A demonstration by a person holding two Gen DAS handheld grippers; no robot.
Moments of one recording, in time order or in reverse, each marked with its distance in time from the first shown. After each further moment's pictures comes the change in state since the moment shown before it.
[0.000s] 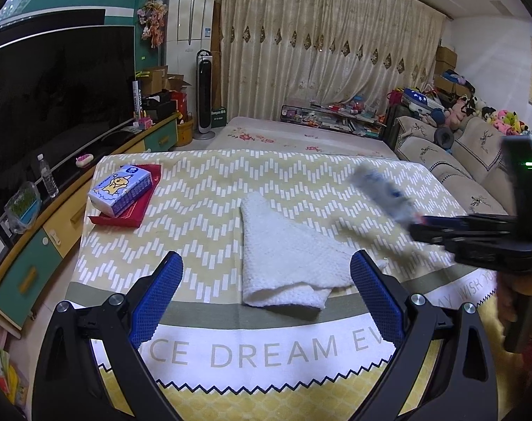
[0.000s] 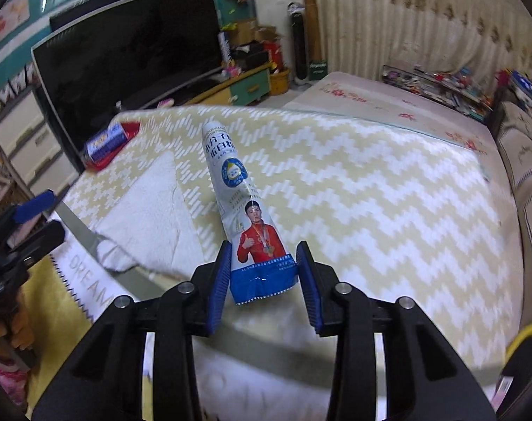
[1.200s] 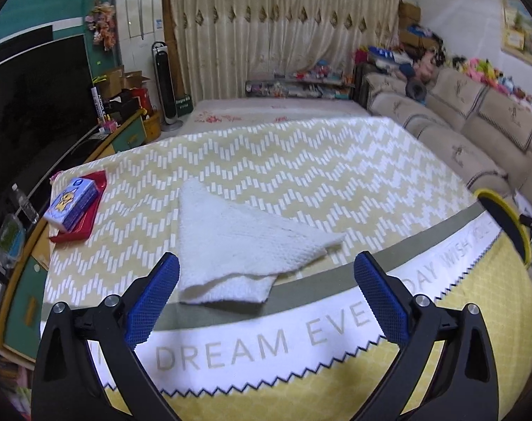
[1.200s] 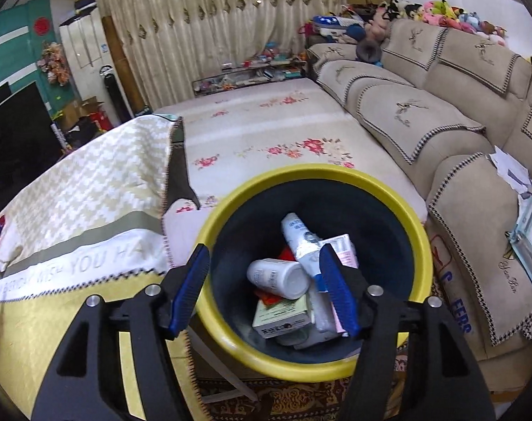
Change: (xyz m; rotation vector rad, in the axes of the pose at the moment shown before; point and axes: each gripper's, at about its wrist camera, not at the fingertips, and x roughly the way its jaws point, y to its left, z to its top) left arm 0.028 -0.053 0.002 0.189 0.123 -0.062; right arm -0.165 -0.205 -0.178 0.500 -0.137 -0.454
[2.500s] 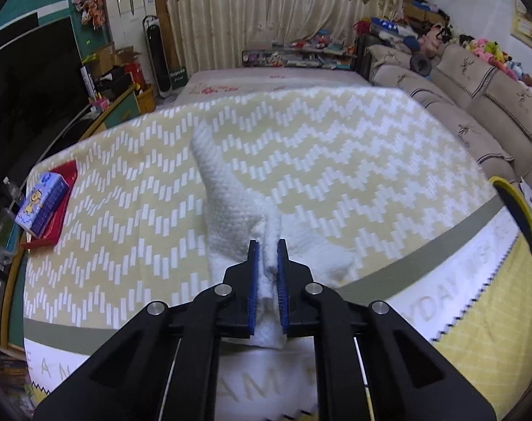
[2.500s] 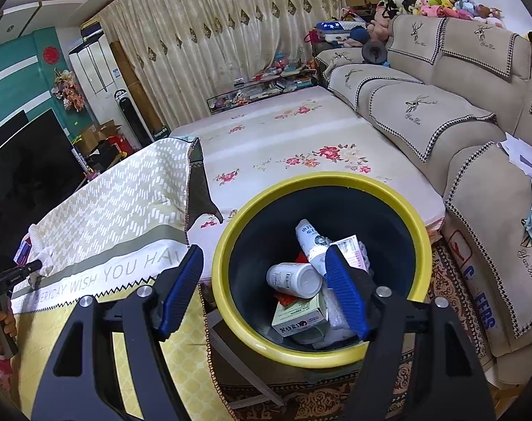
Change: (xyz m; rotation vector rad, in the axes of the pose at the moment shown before) left arm 0.038 -0.020 0.014 0.010 0.108 -0.019; right arm -0.029 -0.021 -0.001 0.079 -0.052 0.086
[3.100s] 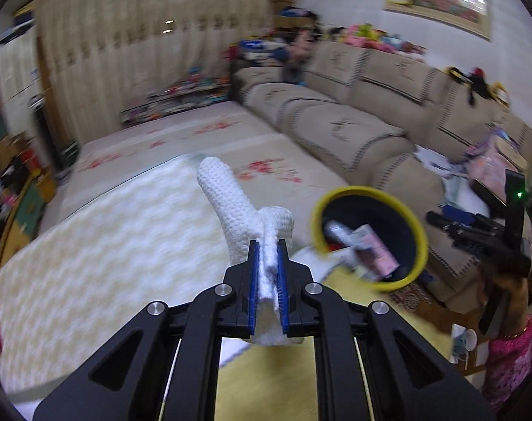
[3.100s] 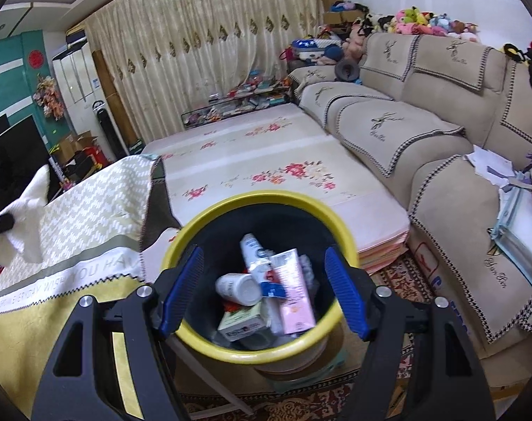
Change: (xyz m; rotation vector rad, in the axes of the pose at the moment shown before) left arm -0.087 -0.252 0.052 0.337 -0.129 -0.372; right arm -0.033 -0.051 -0.001 0.000 -0.080 -0.127
